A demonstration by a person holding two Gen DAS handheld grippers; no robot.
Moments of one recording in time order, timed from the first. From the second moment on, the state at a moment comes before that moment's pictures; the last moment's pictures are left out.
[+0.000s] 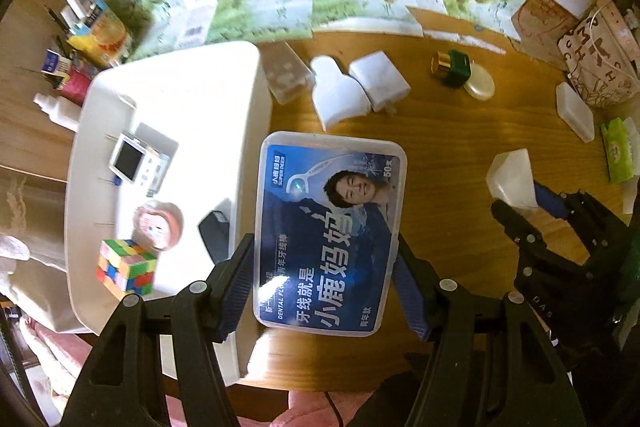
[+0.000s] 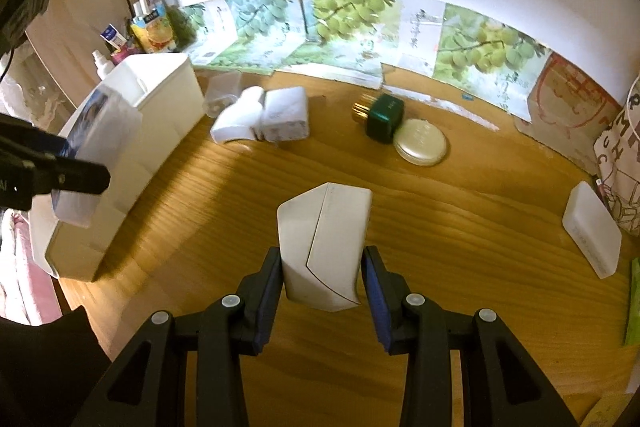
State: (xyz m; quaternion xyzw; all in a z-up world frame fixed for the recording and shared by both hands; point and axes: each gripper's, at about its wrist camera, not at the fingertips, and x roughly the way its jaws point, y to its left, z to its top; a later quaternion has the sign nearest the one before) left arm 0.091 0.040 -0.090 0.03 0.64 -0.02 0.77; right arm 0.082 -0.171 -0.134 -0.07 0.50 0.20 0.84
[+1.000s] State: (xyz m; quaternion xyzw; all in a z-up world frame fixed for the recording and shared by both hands) left arm 0.071 0.175 -0.081 0.03 0.64 0.02 0.77; right arm 0.056 -0.032 -0.093 -0.05 0.43 0.27 0.86
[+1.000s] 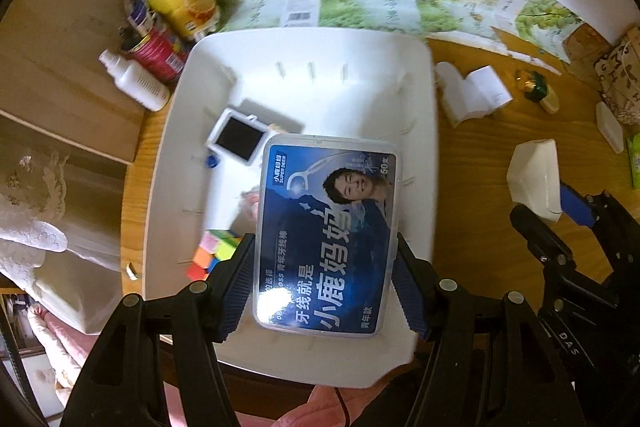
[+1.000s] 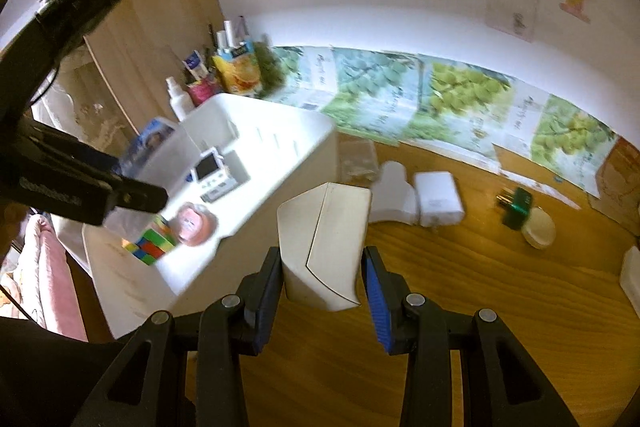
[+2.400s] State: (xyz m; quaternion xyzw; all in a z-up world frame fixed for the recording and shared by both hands) left arm 0.051 0.219 -0.068 0.00 0.52 0.02 0.85; right arm 0.018 0.042 -0.100 -0.06 0.41 0.28 0.87
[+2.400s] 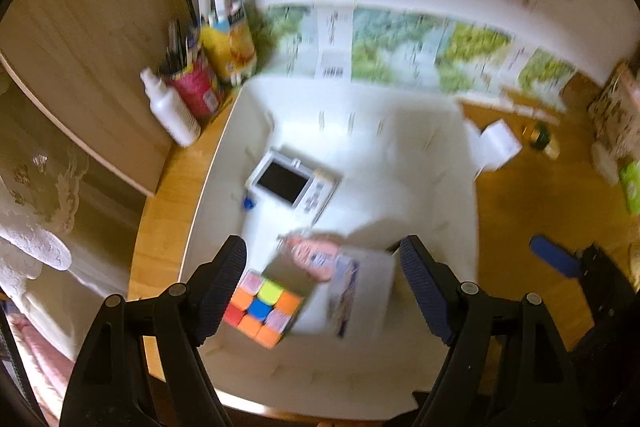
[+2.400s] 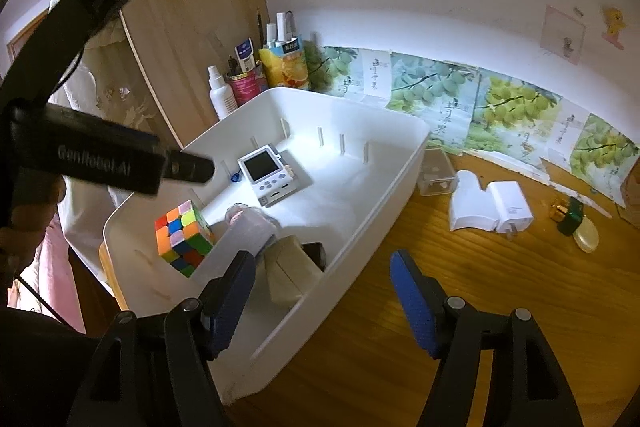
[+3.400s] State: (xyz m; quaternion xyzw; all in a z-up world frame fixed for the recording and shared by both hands) left arm 0.048 0.137 -0.023 -0.08 0.41 0.06 0.90; right arm 0.015 -0.106 -0.067 -0.05 0.35 0.21 0.91
